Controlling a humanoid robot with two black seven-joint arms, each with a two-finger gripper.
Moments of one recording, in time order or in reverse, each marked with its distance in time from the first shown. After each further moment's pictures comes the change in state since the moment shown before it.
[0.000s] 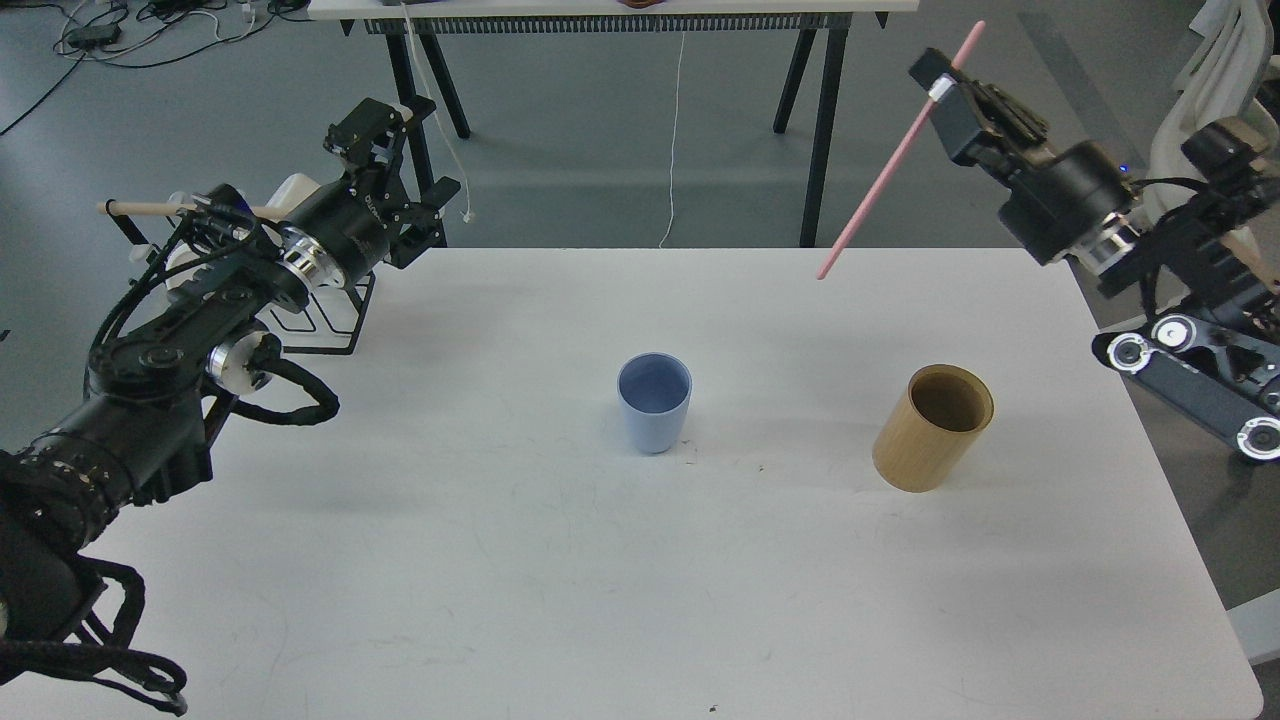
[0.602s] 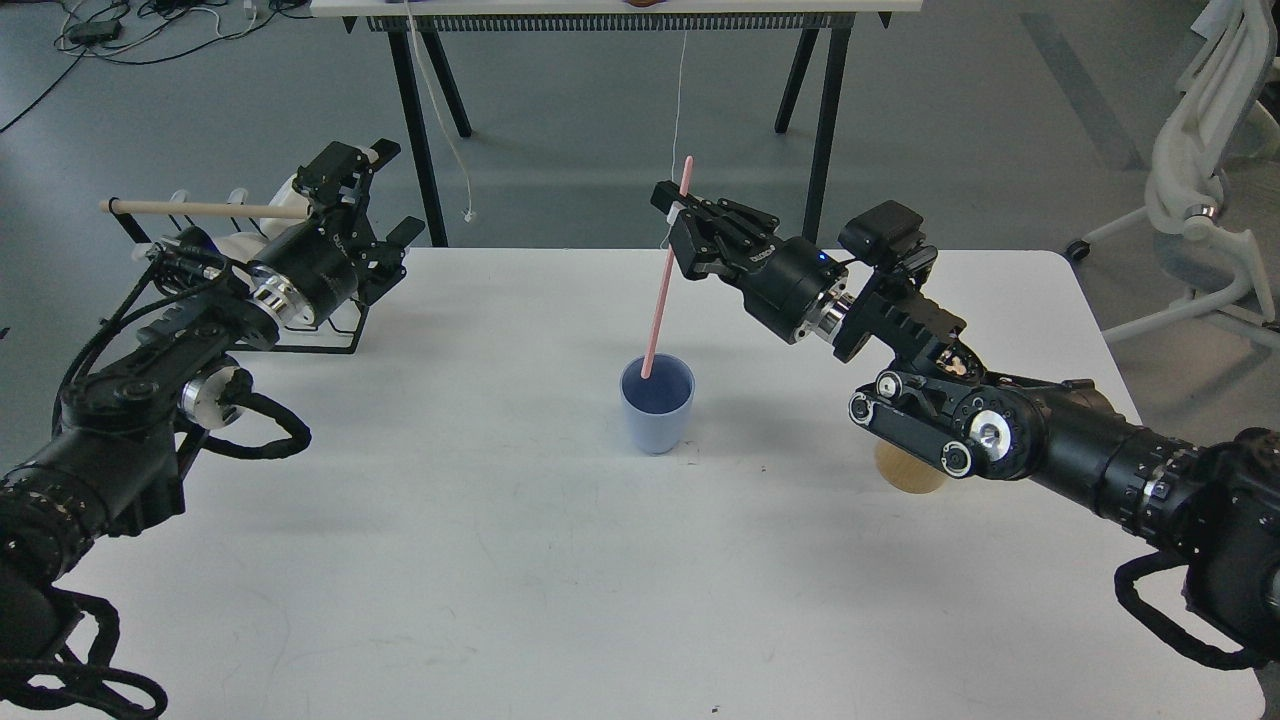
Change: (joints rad) left arm 0.051 0.034 -0.003 0.003 -0.004 0.000 0.000; right arm 0.069 0.410 -0.247 -0.373 -0.043 -0.080 0.000
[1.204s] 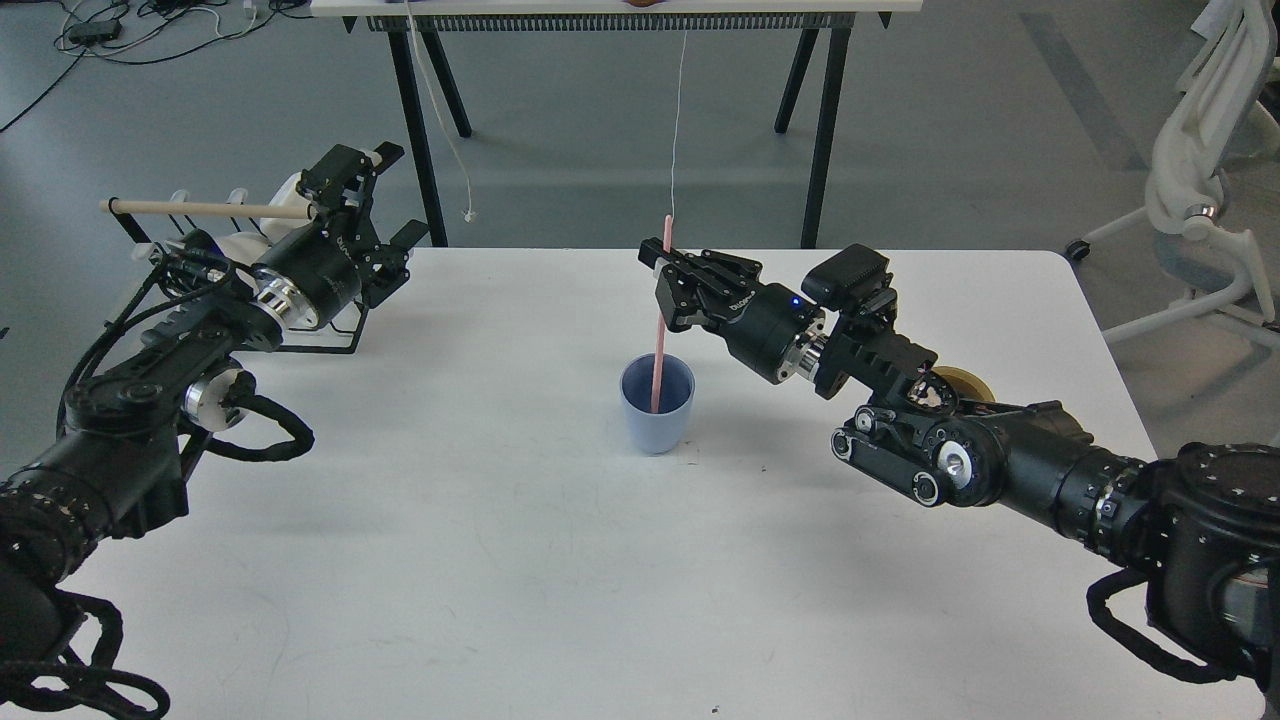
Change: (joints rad) left arm 0.002 -0.003 -0.003 0.000 0.000 0.000 0.000; right arm -0.022 0.061 -0.117 -0.102 0.000 -0.022 0.000
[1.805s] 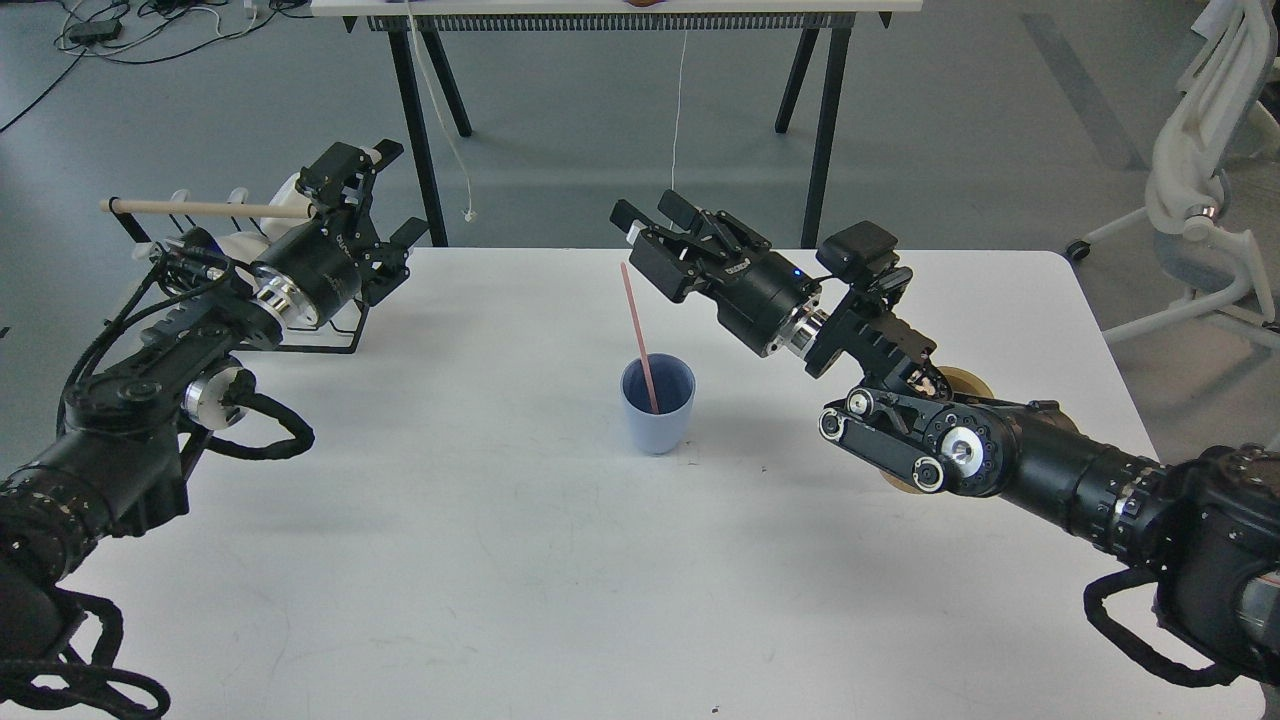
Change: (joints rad) left arm -0.003 0.000 -0.004 -0.002 0.000 0.000 0.000; right arm -0.036 -0.080 0.224 0.195 0.048 0.000 0.000
